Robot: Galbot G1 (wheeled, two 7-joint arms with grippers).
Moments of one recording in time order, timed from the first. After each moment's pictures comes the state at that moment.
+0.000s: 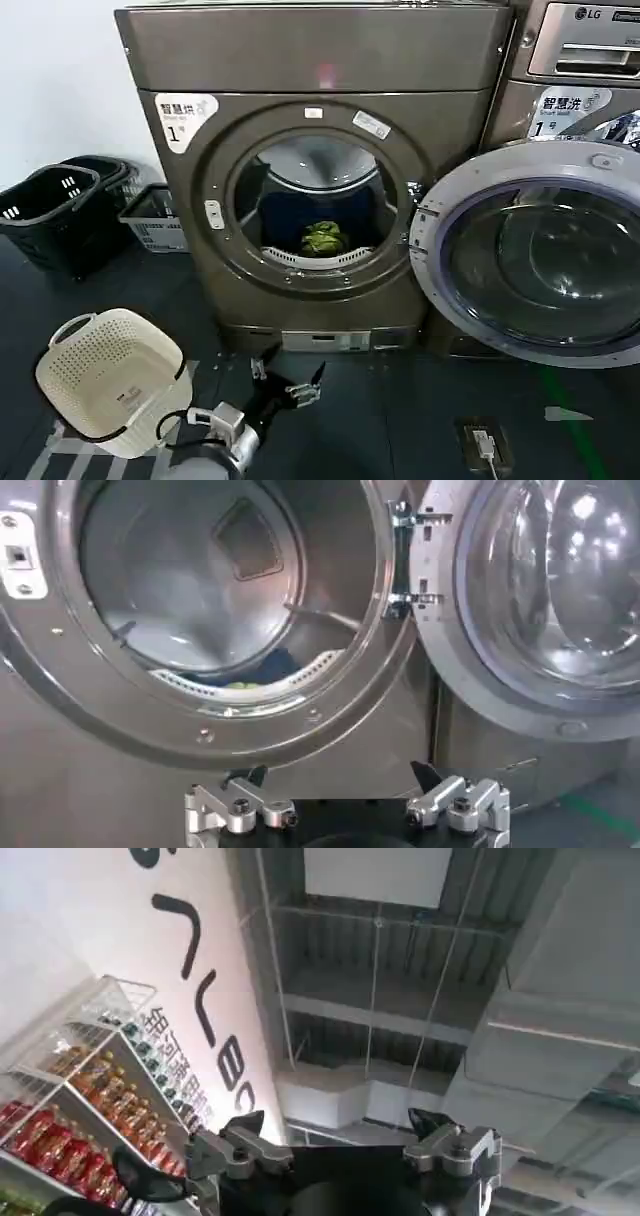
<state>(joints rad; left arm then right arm) 1.40 -1.41 -0.33 -2.10 -0.01 0.37 0.21 -1.66 0.87 2.58 1.68 0.28 -0.06 -0.30</state>
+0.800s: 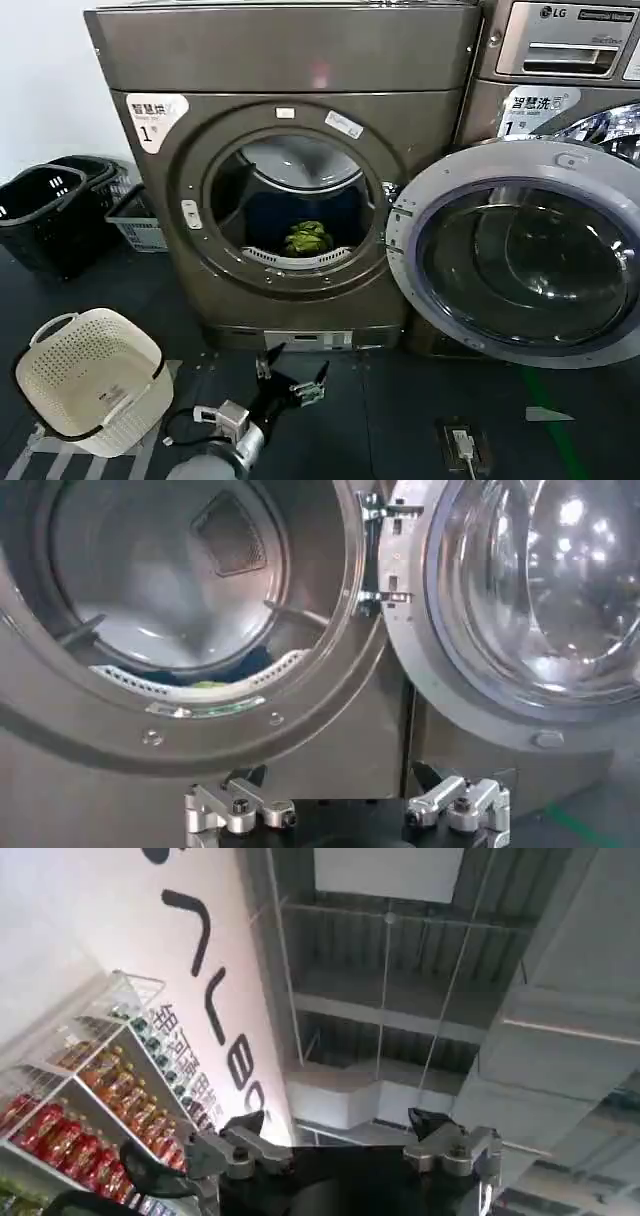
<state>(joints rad) 1.37 -1.42 -0.33 -2.07 -0.08 0.38 0.17 -1.62 0.86 2.53 1.68 0.24 -0.05 -0.29</state>
